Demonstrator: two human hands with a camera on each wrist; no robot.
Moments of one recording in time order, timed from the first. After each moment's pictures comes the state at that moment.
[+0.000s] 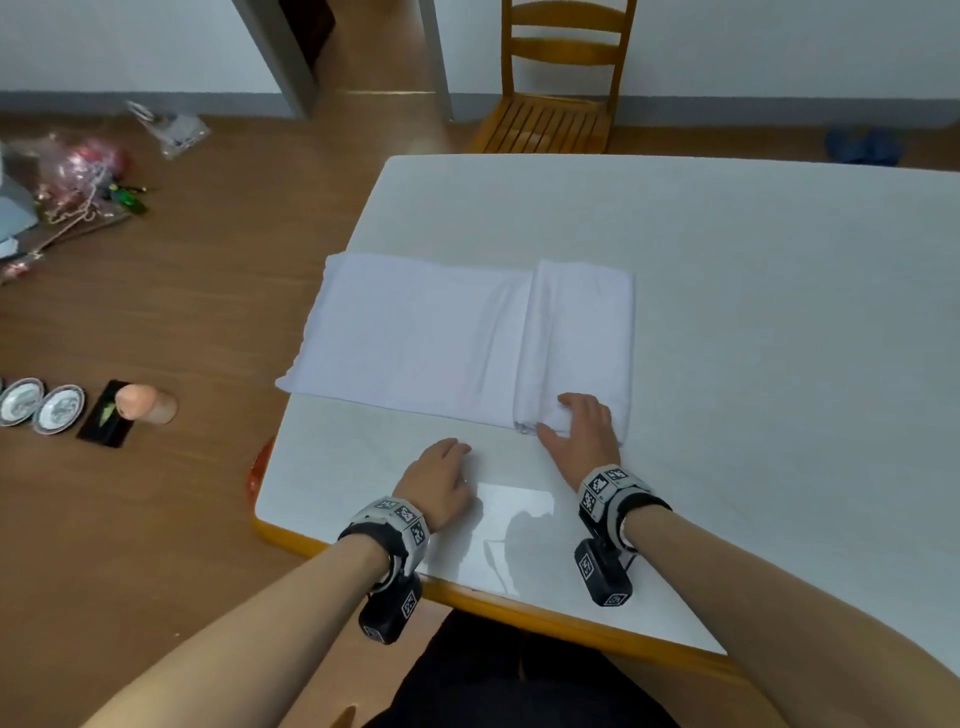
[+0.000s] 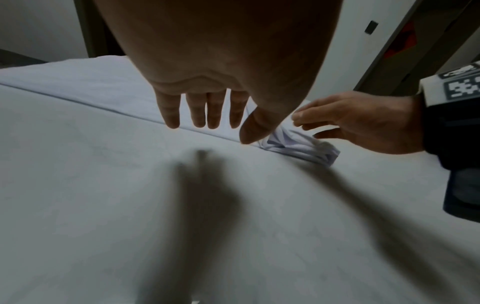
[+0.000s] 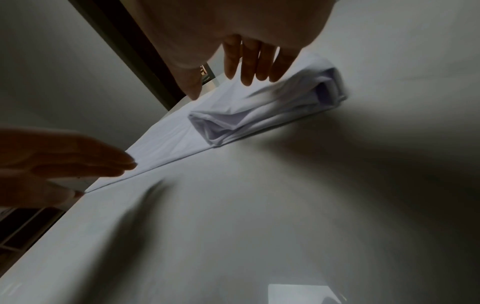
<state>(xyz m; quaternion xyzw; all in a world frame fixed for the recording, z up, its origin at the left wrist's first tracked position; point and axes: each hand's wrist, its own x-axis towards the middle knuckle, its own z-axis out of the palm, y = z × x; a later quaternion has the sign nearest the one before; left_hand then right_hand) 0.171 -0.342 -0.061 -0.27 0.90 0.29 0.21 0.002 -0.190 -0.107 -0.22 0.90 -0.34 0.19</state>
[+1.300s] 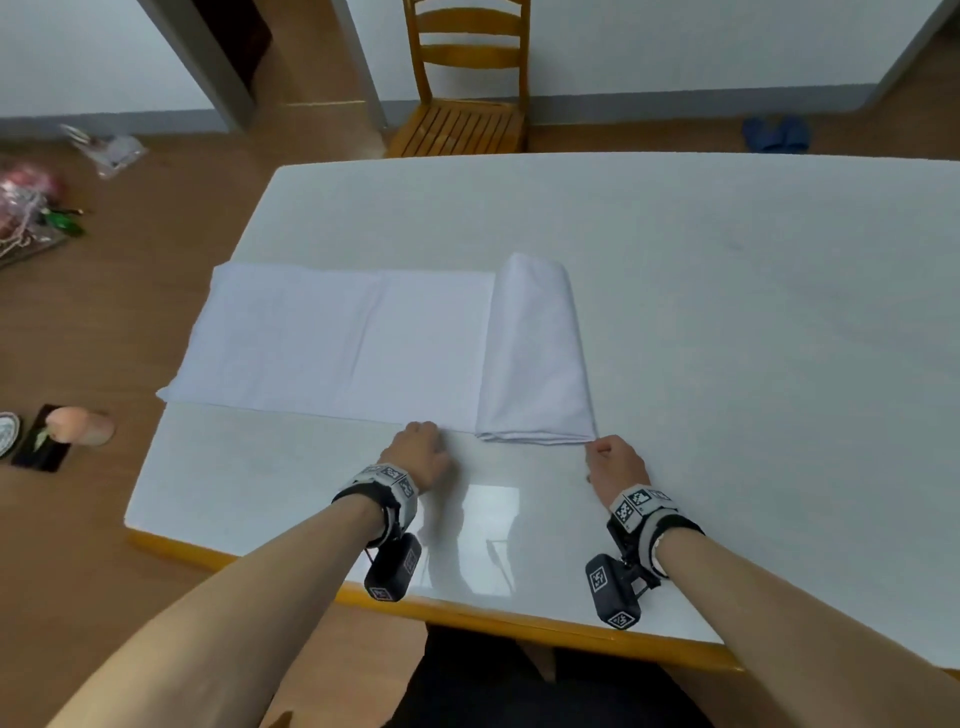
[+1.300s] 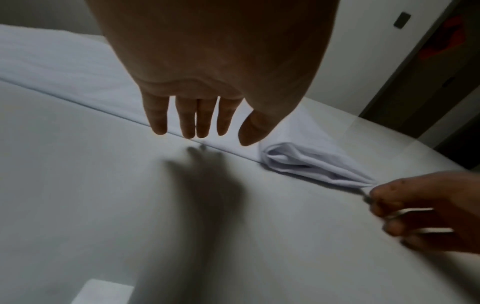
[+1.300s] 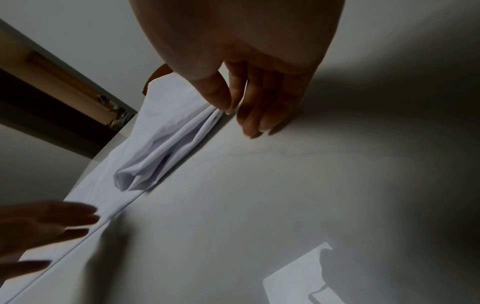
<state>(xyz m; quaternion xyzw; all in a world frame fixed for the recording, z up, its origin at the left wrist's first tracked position) 0.033 -0.202 -0.084 -0.34 0.87 0.24 0.26 -0.109 0.047 -0.135 0.00 0.88 -0.35 0.32</state>
